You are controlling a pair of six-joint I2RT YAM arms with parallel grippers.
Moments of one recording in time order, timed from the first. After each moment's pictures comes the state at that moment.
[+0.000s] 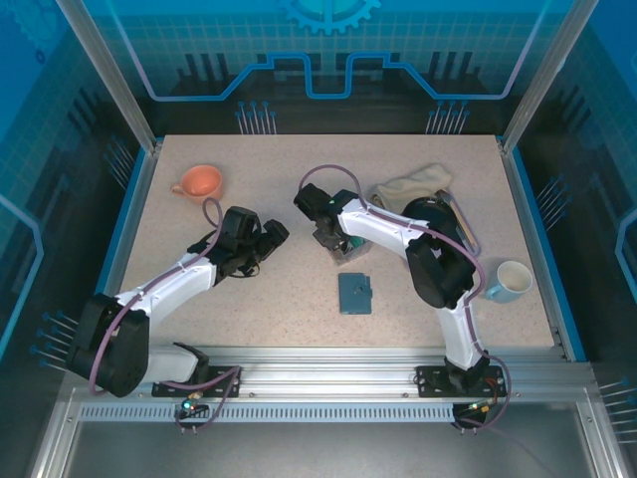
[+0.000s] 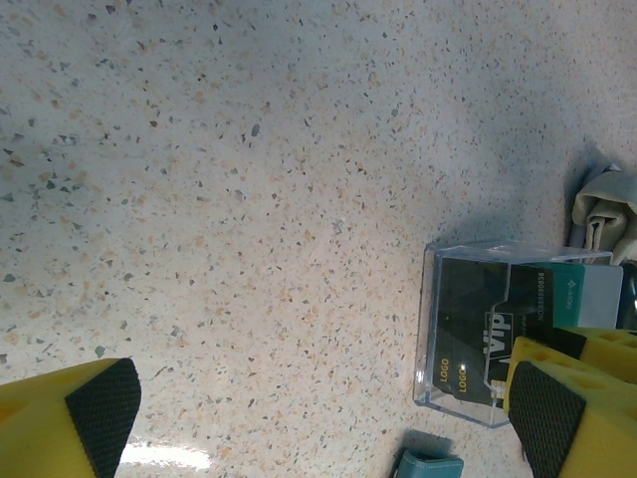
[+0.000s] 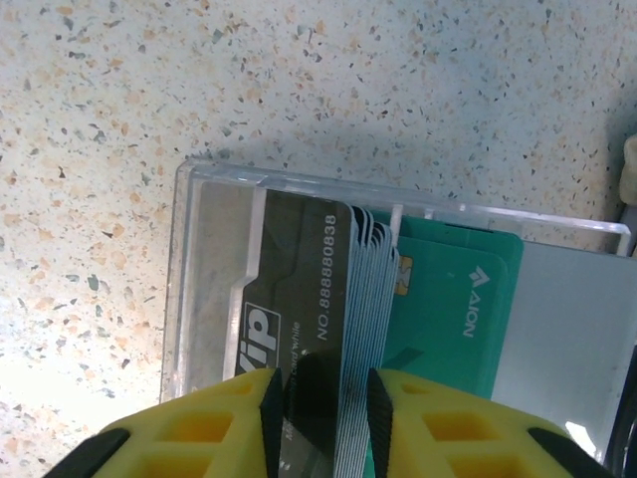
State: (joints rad) left arm -0.36 1.32 0.73 -0.27 0.08 -1.10; right arm 0.76 2.08 1.67 -0.92 0.39 0.06
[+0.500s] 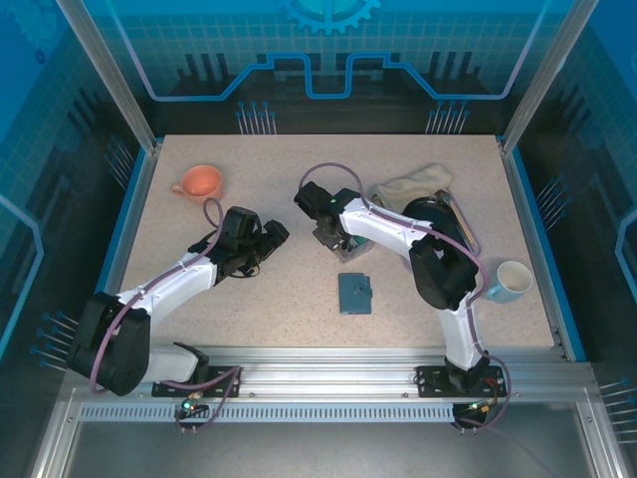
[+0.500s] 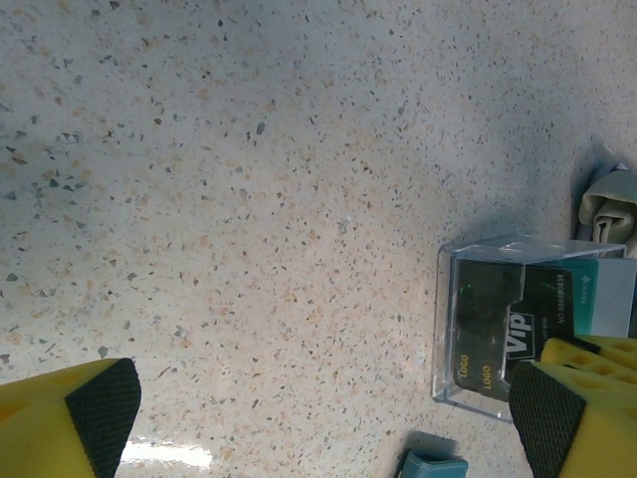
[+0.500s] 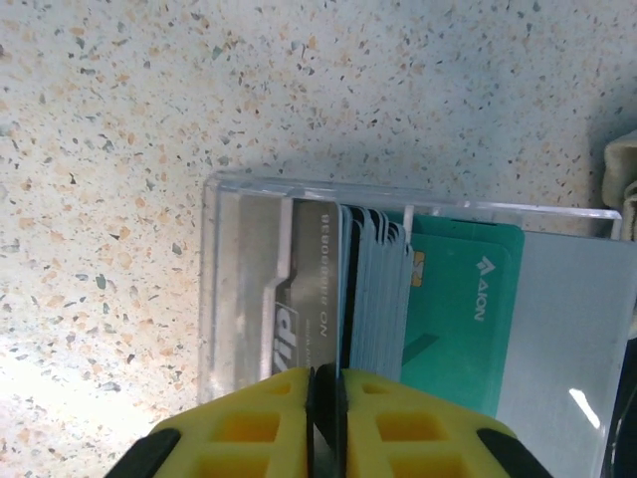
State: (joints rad) left arm -0.36 1.32 0.73 -0.27 0.08 -1.10; right arm 0.76 2.06 1.67 -0.92 0.39 0.06
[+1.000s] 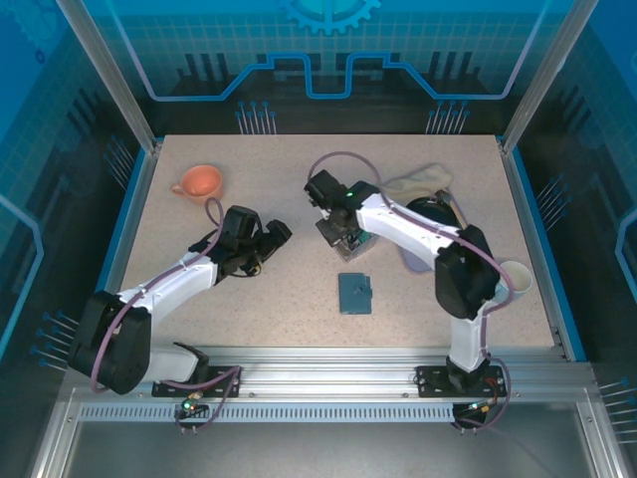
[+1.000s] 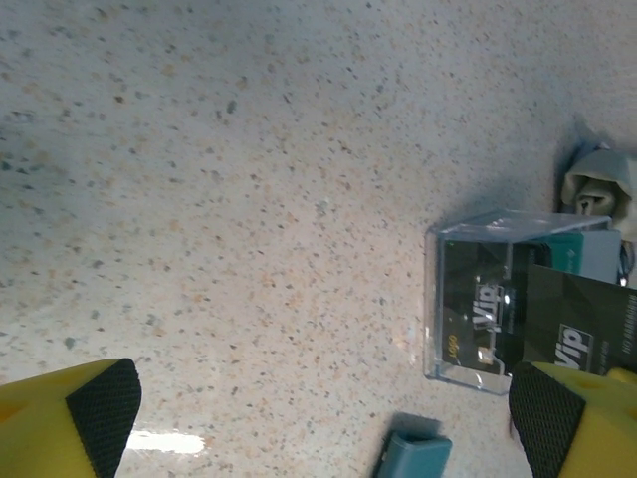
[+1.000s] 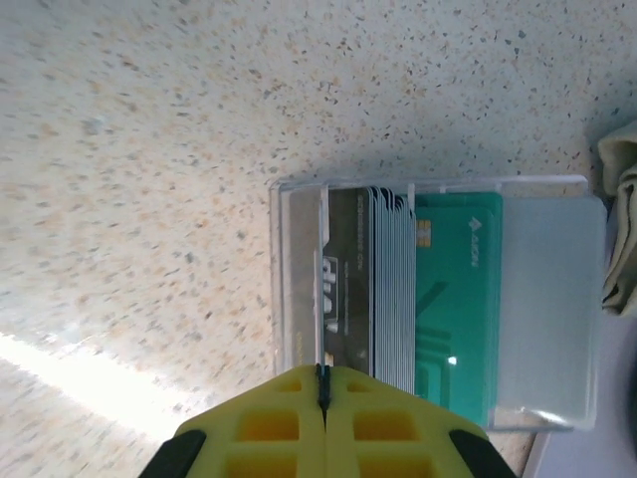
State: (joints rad) left arm -0.36 1.33 0.73 -0.25 0.15 -1.10; right arm 0.73 1.90 1.62 -0.92 0.22 0.12
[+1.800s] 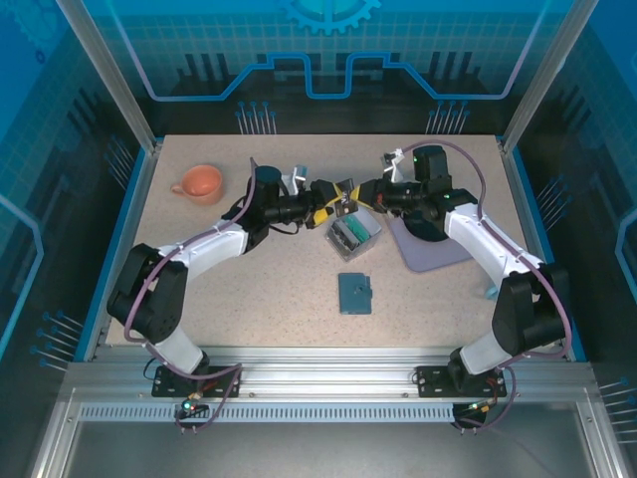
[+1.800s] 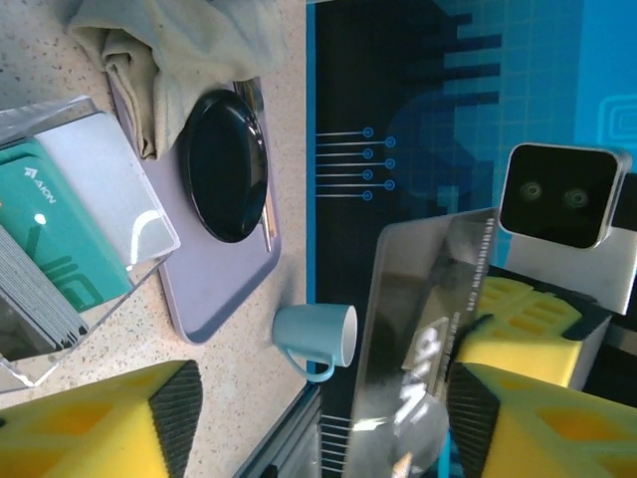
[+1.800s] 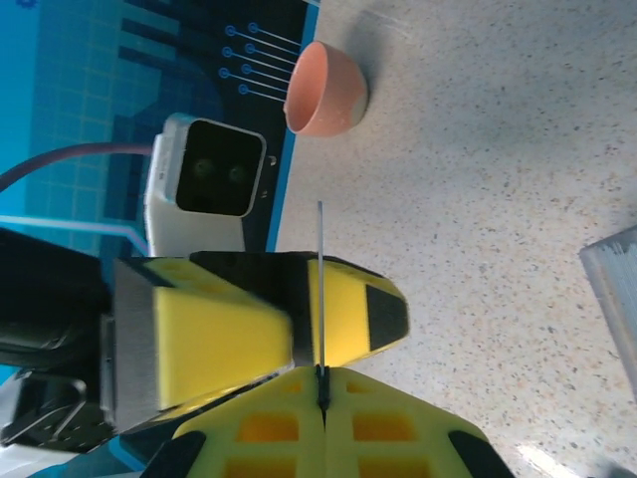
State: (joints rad) left arm -0.43 1.66 1.04 0.29 0.67 -1.24; right arm 0.27 1.53 1.18 -0.25 -0.82 0.76
